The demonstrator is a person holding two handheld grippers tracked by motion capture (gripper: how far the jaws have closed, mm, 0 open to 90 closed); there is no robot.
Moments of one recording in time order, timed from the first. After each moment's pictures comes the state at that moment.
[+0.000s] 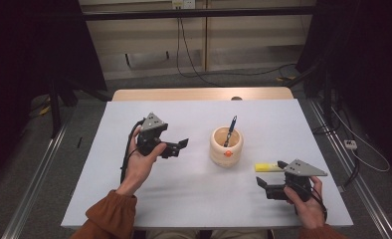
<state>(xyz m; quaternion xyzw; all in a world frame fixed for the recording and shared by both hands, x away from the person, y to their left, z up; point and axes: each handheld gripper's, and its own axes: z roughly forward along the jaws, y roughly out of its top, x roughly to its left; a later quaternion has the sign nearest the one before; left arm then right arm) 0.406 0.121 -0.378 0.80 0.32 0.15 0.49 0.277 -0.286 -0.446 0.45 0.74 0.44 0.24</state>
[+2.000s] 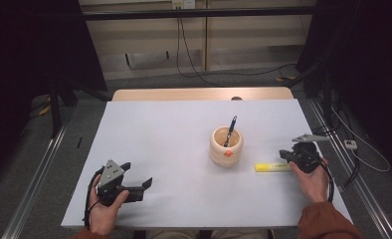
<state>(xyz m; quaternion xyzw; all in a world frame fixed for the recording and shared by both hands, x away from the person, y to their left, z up) 0.310 0.211 -0.426 0.78 0.37 0.20 0.47 0.353 -0.340 -0.445 0.55 0.75 0.31 0.21</state>
